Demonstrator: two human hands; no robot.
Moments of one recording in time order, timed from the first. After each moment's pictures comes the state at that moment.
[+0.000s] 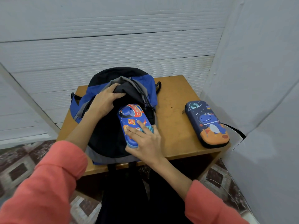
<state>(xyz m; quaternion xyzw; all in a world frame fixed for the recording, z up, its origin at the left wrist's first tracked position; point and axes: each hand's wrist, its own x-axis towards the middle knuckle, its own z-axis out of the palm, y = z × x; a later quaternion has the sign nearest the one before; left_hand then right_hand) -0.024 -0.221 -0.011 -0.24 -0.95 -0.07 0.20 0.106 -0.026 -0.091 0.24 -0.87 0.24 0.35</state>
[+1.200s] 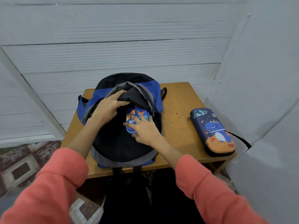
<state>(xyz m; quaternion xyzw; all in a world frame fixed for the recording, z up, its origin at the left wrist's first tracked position) -0.010 -0.234 -0.008 -0.28 -0.94 -0.03 0.19 0.030 -0.041 -0.064 0.32 -0.95 0.01 0.04</state>
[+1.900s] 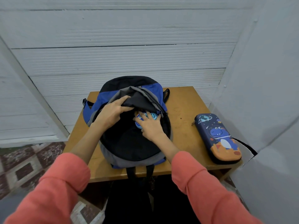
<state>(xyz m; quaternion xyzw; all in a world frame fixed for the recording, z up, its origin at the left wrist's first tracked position) -0.007 -0.237 -0.011 -0.29 -0.94 -0.01 0.17 -0.001 -0.045 -0.062 0.24 -0.97 0.00 0.02</state>
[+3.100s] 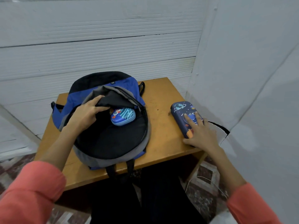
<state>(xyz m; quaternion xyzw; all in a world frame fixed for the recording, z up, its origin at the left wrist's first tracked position) -0.017 -0.234 -0.025 -0.29 -0.95 -0.01 0.14 0.092 0.189 -0.072 -0.08 -0.99 0.07 -0.01</state>
